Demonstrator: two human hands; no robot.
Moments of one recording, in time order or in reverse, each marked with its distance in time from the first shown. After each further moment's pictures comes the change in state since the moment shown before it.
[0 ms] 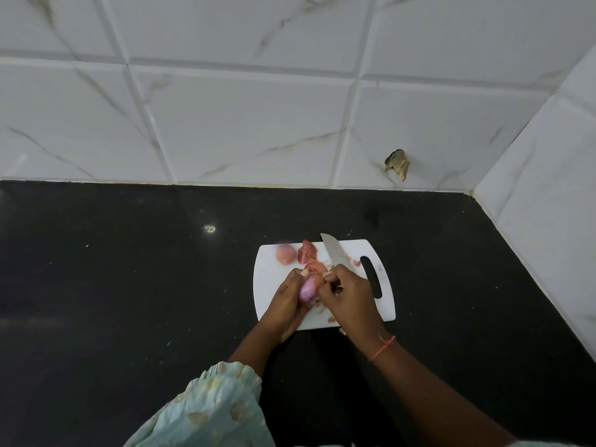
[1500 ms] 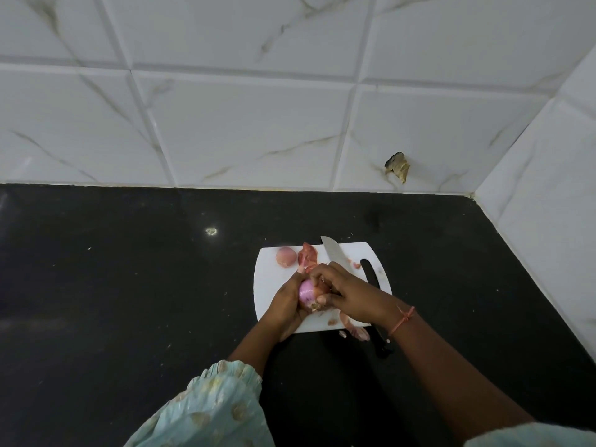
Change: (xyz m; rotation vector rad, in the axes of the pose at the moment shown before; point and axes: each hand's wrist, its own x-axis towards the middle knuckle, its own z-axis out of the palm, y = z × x) left_hand 0.006 0.003 0.001 0.008 0.003 -0.074; right_hand 0.034 -0.007 -0.036 -0.135 -0.685 -0.149
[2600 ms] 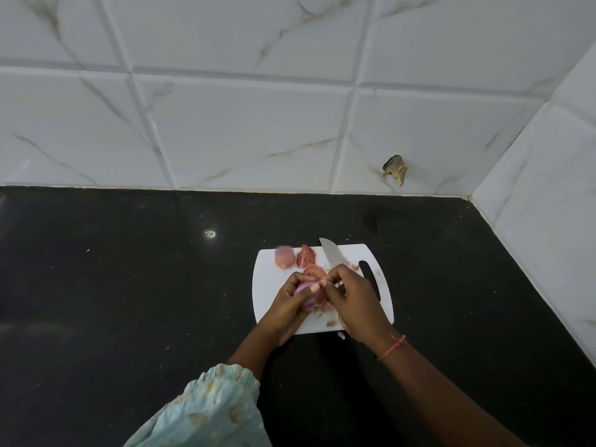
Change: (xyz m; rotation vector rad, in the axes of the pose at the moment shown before) left_hand -0.004 -0.005 -0.005 -0.036 -0.167 0.110; right_hand -0.012 -0.008 0.028 0.145 0.537 0.139
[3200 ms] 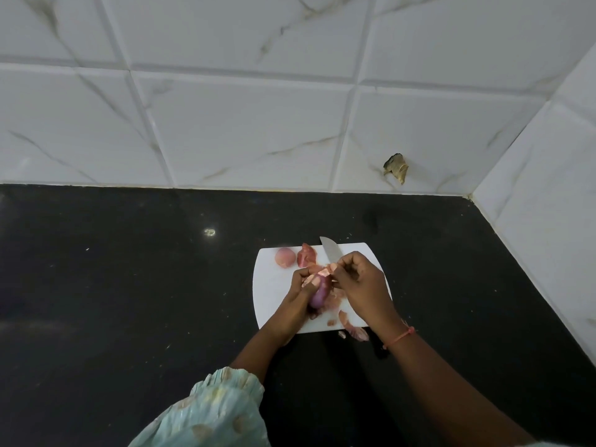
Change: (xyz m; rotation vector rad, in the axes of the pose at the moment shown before) left_hand 0.003 -0.011 0.002 0.433 0.040 0.037; right_hand 0.014 0.002 -0.010 0.255 0.130 0.144
